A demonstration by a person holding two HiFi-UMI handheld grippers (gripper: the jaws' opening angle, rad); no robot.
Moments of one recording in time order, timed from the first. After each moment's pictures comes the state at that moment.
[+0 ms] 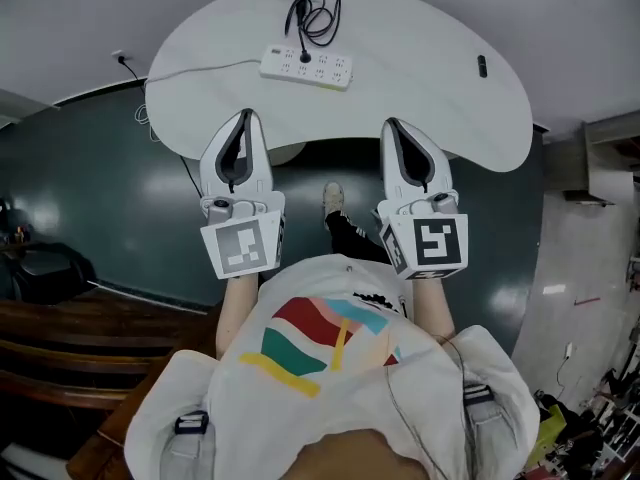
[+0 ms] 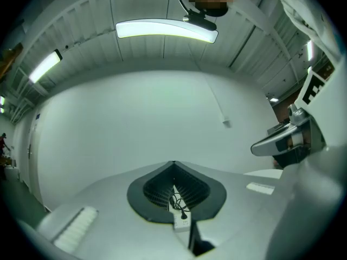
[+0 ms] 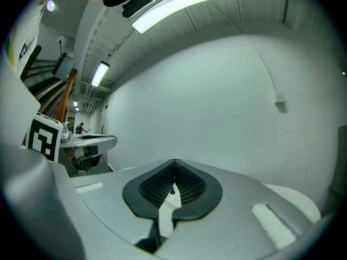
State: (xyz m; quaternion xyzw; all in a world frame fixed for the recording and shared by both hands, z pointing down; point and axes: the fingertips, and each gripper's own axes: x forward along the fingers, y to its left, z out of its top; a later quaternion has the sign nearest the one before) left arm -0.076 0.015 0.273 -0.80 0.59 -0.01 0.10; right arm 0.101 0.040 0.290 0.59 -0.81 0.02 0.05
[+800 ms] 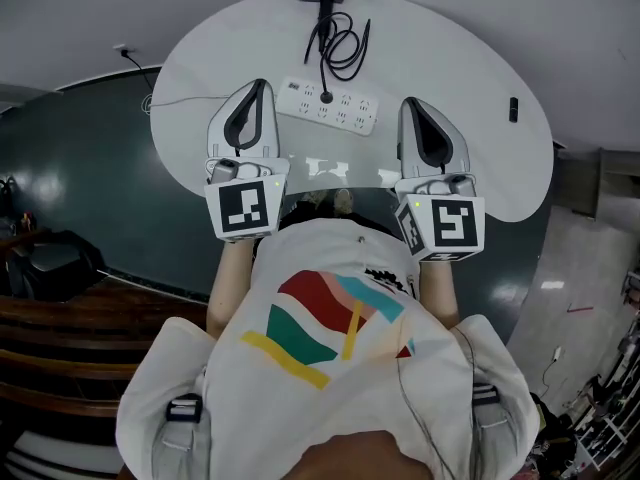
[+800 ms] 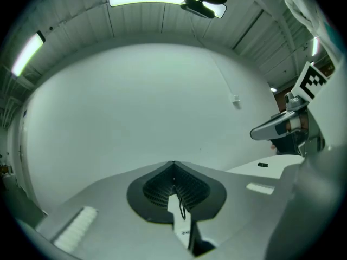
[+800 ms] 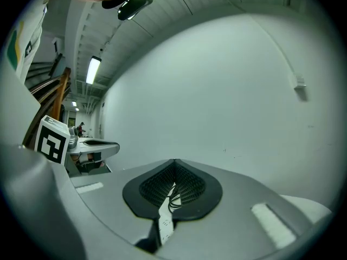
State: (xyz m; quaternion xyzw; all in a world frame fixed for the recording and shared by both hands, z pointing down) left arm -0.086 -0.182 0.294 -0.81 0.57 -0.07 0.06; right arm 0.098 -0.146 0.289 0.58 -0.81 0.04 0.06
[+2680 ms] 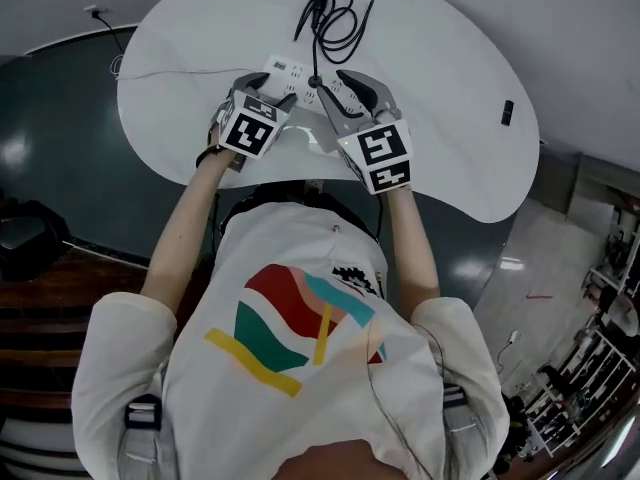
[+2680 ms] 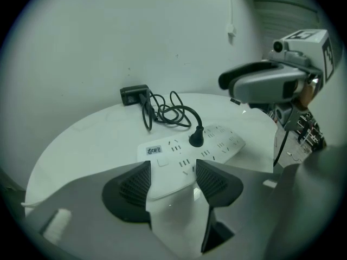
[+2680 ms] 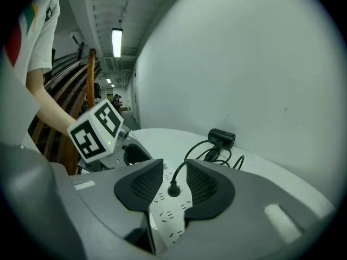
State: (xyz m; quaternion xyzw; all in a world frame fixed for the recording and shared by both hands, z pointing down) left arm -0.057 -0.222 0.562 -0.83 0.36 -0.38 -0.19; right arm 0.013 -0.217 0.455 0.40 -0.88 0.10 0.24
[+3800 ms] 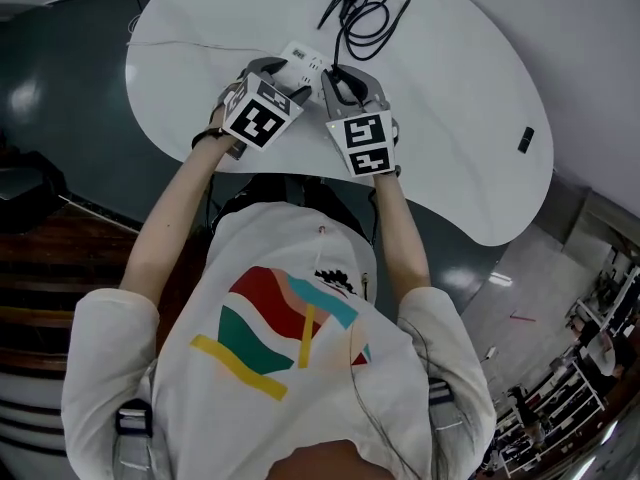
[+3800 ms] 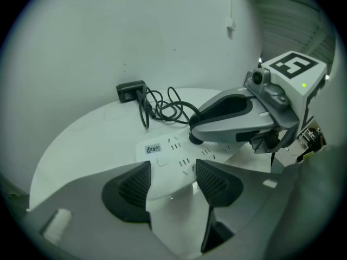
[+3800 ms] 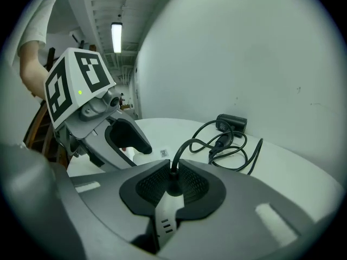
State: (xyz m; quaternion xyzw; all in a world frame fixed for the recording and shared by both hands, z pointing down) left arm -0.055 -0.220 0.561 -0.82 0.35 -0.41 -0.20; right arm -0.014 -0.235 0.525 0.38 -0.88 0.11 0.26
